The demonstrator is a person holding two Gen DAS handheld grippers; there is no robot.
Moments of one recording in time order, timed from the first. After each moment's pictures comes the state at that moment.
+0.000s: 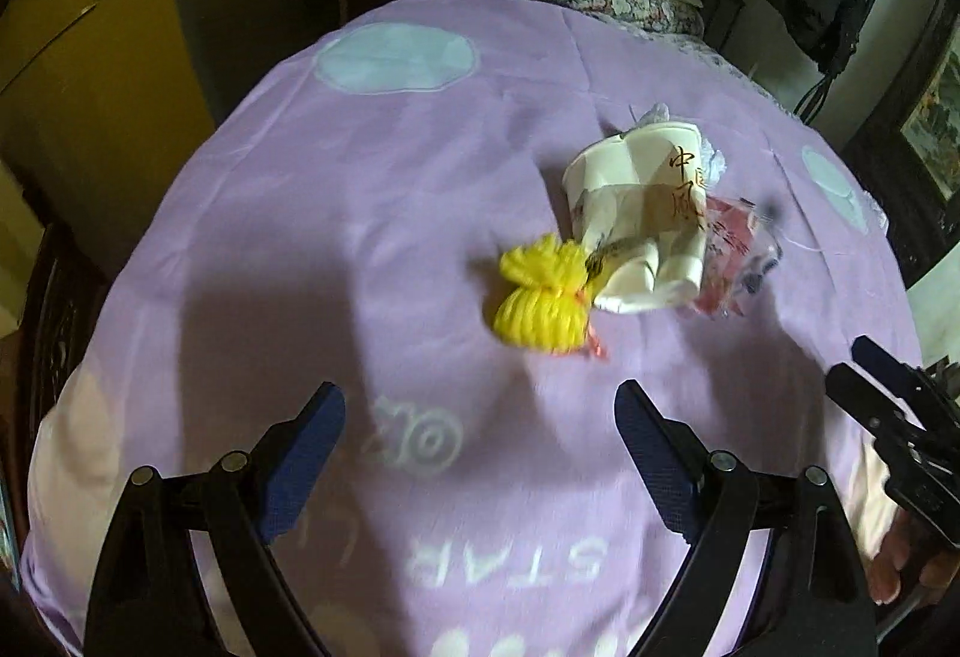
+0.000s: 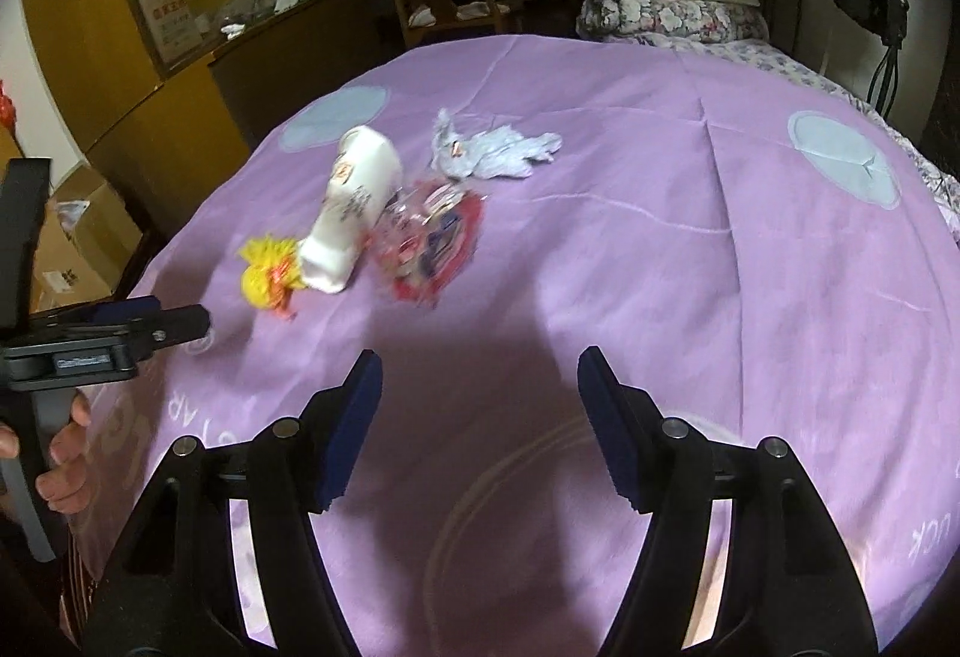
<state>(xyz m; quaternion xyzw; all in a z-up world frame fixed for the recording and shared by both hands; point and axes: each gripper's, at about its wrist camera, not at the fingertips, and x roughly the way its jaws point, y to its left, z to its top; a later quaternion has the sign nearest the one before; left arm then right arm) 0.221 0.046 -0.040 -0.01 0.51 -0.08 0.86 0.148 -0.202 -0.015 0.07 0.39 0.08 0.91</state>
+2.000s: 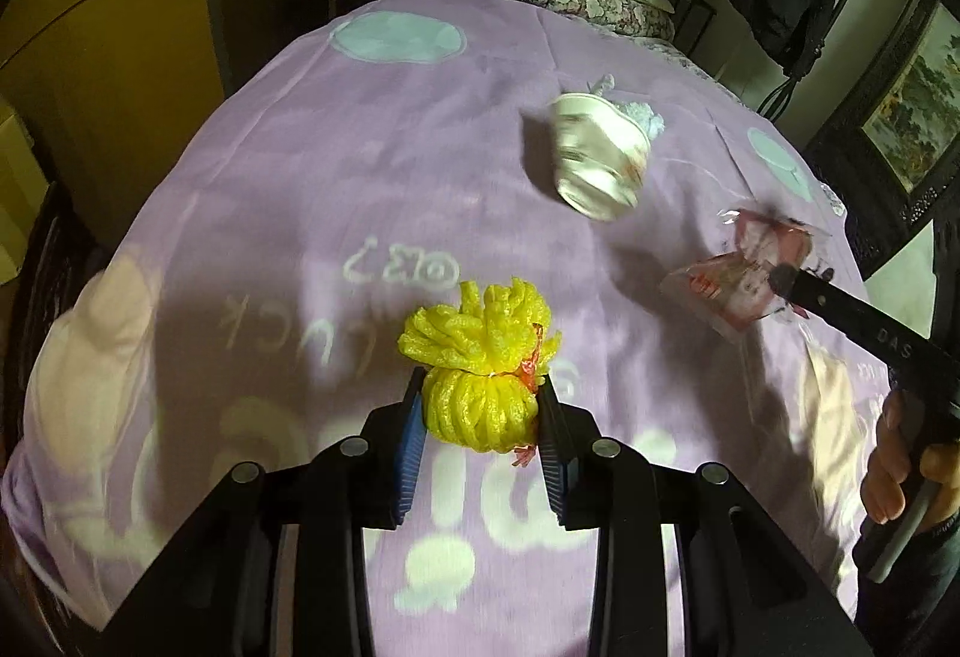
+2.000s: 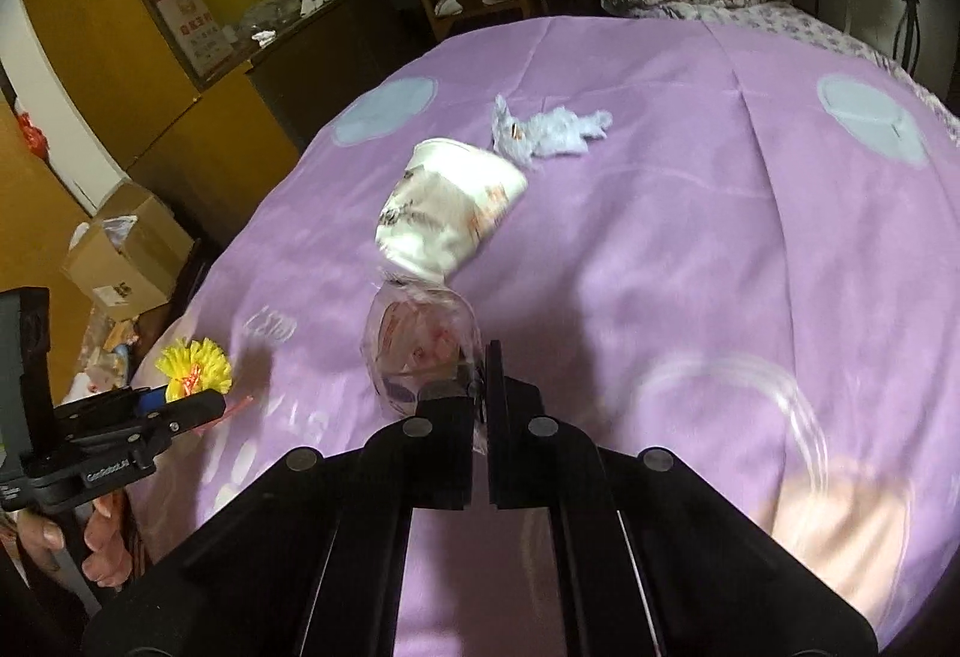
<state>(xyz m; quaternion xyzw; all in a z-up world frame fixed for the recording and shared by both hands) 0.123 0.077 -0.019 -0.05 0.51 -0.11 0.85 0.109 -0.192 0.001 0.13 0.42 0.13 0.89</state>
